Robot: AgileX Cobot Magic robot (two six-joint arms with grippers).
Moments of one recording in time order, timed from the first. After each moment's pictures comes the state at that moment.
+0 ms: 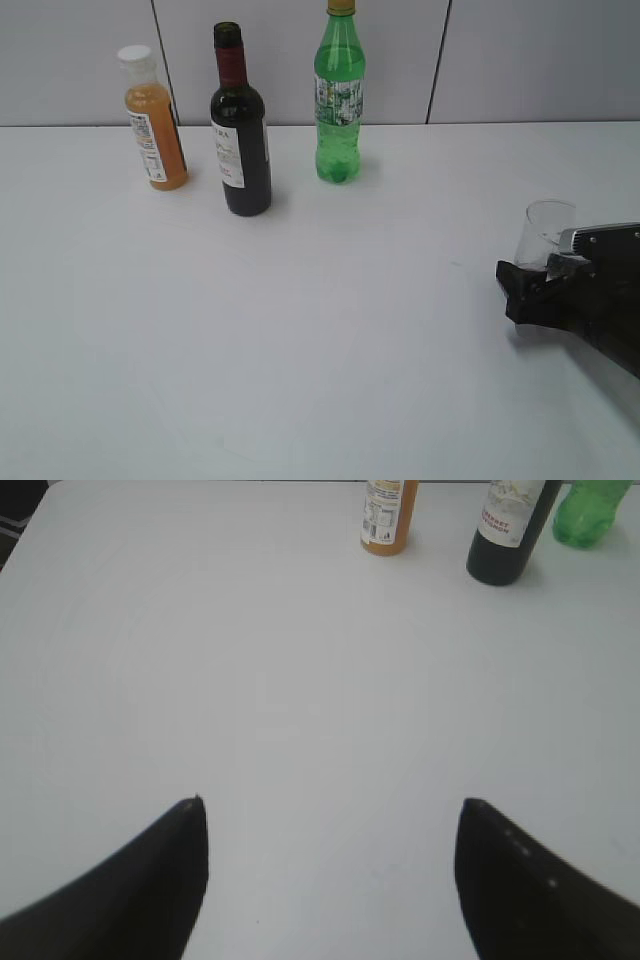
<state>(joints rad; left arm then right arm) -0.10 0.00 -0.48 -0.13 1.09 -0.01 0.06 2.20 -0.40 -0.22 -1.30 0.04</state>
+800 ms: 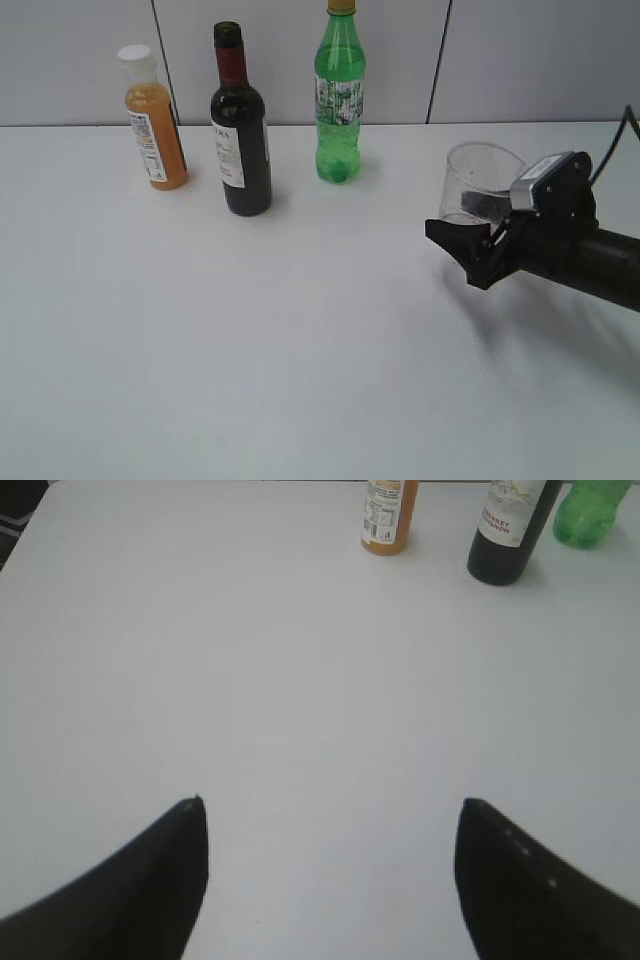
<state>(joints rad) -0.10 0.00 -0.48 -0.13 1.09 -0.01 0.06 2.08 -0.61 -0.74 -1.18 0.11</state>
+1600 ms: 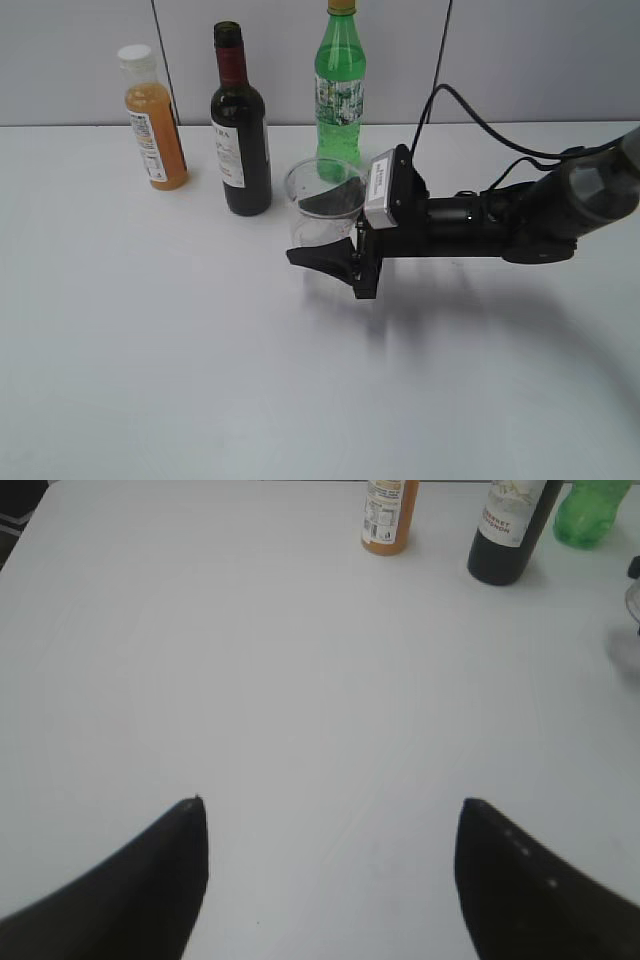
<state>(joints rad) -0.10 0.00 -0.48 -0.13 1.09 -0.01 0.32 2.30 -1.11 -1.22 -1.16 0.27</state>
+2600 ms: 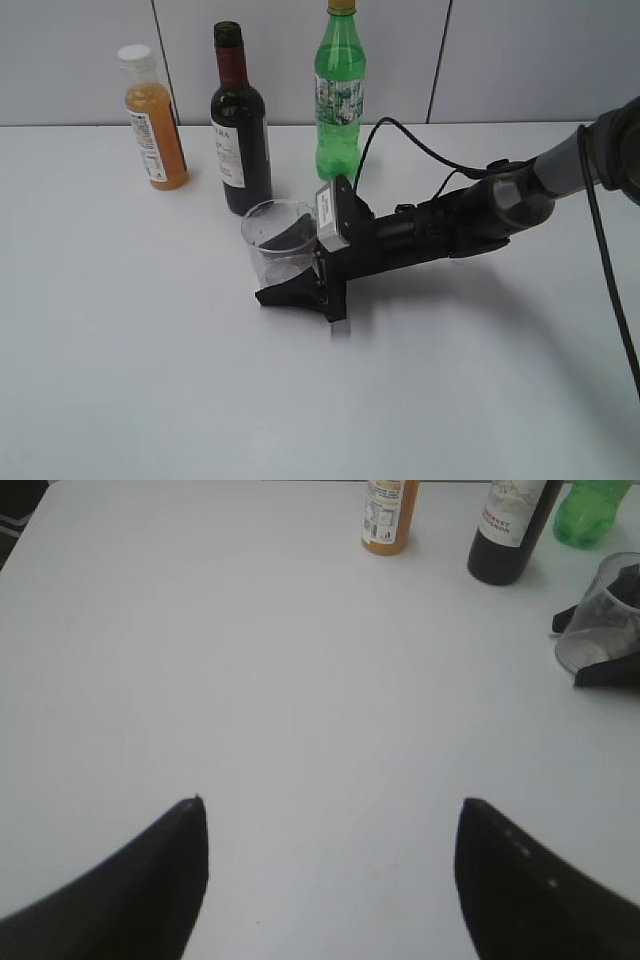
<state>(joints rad) -0.10 0.00 -0.48 -0.13 1.09 -0.01 0.41 2.51 -1.41 -1.47 -1.13 0.53</state>
